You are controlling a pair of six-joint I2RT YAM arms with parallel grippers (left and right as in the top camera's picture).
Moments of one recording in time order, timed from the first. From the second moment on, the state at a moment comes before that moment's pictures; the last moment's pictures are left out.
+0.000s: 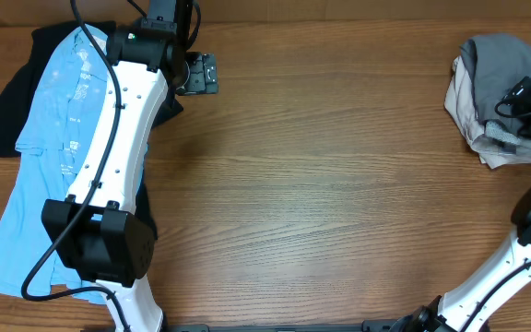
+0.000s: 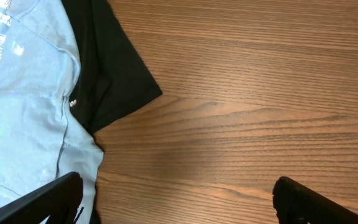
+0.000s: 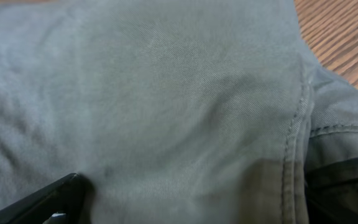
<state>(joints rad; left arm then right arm) -0.19 1.97 2.00 -1.18 -0.15 -0.29 -0.61 2.25 1.55 -0.02 -0.12 0.17</state>
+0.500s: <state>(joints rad) -0.19 1.97 2.00 -1.15 -0.15 -0.29 -0.55 2.09 1.55 -0.30 -0.12 0.26</state>
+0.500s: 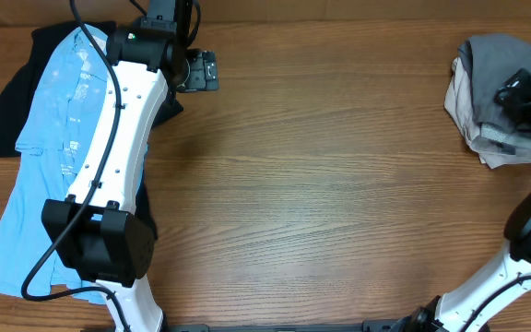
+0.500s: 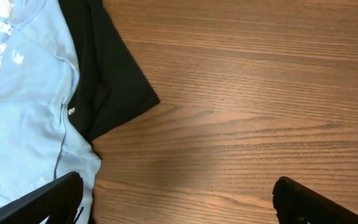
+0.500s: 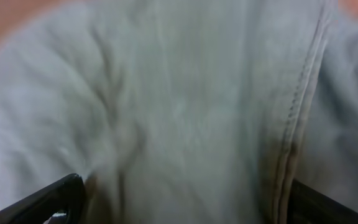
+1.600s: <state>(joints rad) -0.19 1.97 2.00 -1.15 -0.15 -0.29 -0.48 1.49 1.63 -0.52 -0.45 0.39</state>
